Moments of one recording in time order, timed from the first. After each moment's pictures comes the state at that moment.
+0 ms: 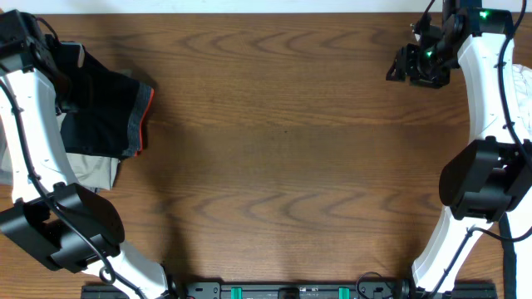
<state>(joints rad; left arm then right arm) 0.40 1.87 1.87 -1.24 -0.06 0.38 -0.09 2.13 2.08 -1.31 -0.29 0.06</state>
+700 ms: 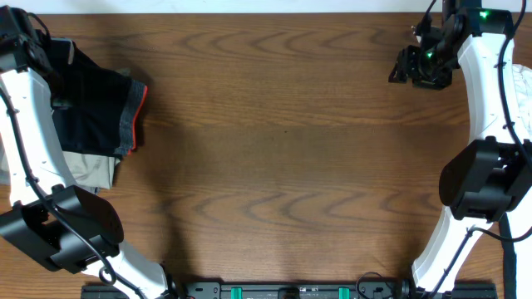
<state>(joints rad) 0.42 1.87 1.91 -1.22 -0.13 0.39 -0.09 2.13 2.08 -1.32 -0.25 0.06</state>
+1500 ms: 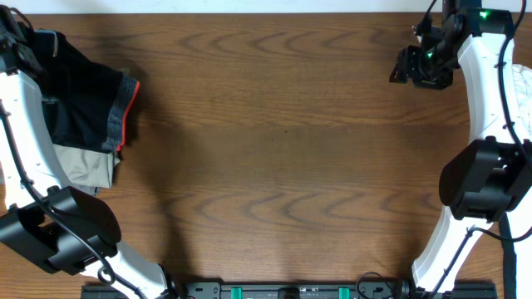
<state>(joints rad) 0.45 1.87 1.92 -1.11 -0.13 0.41 -0.09 2.13 2.08 -1.32 -0.23 0.06</state>
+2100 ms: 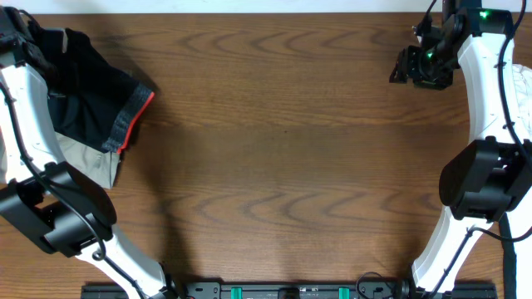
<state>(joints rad) 0.46 1.99 1.92 -1.00 -0.03 0.41 -0.09 2.13 2.08 -1.32 -0.23 0.06</state>
